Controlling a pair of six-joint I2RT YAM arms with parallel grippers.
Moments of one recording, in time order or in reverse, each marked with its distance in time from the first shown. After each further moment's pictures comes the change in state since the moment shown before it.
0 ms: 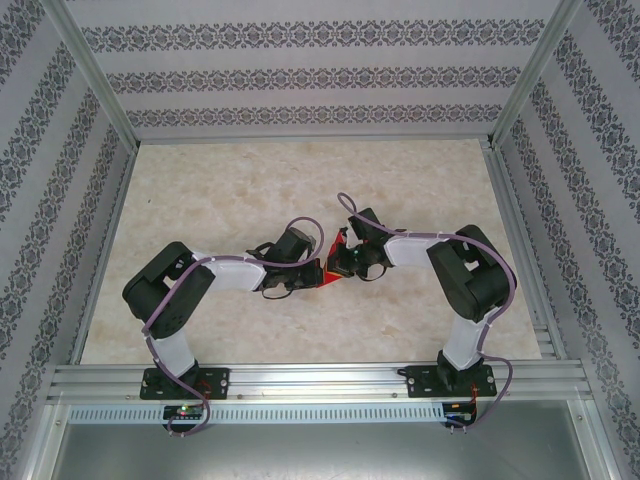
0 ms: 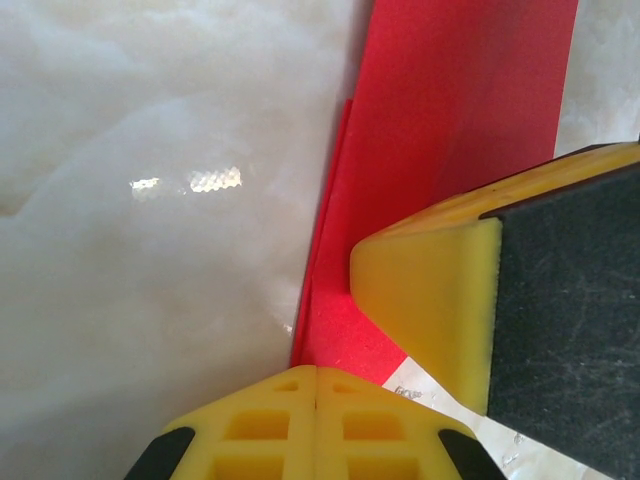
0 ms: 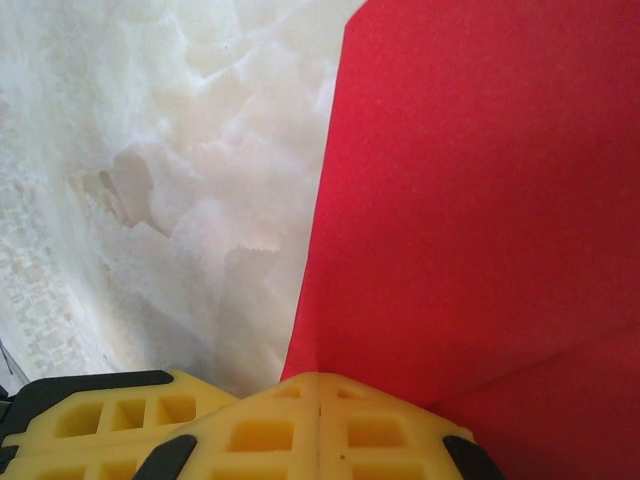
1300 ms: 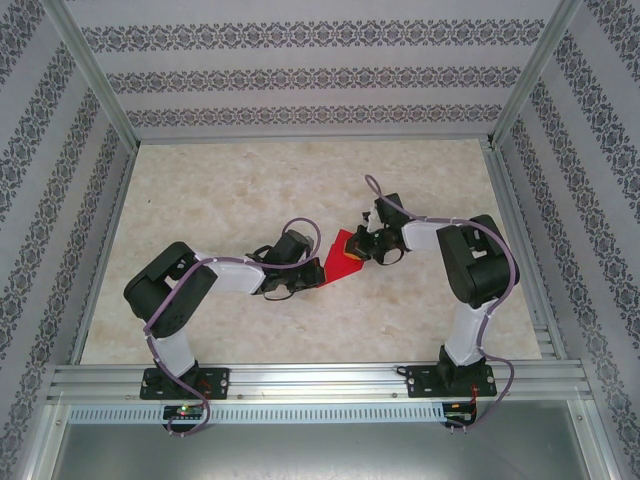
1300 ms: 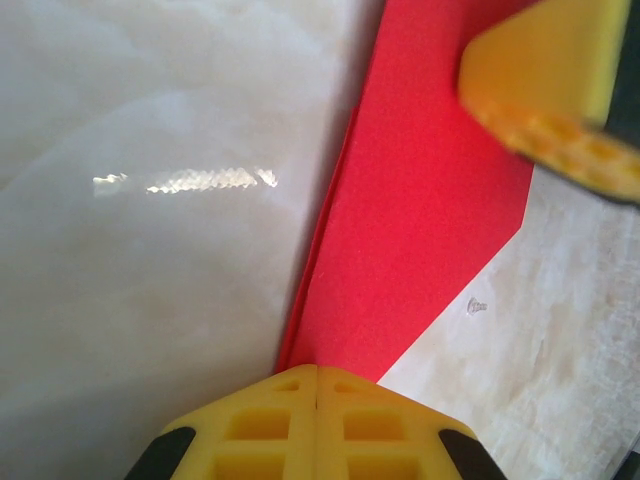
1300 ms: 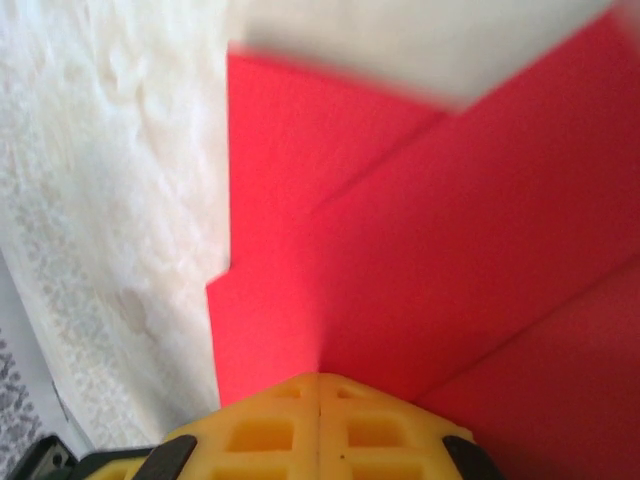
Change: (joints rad) left arm -0.002 0.009 -0.040 0.094 0.014 -0.109; right arm -0.222 0.066 0.073 -0.020 -0.074 -0.058
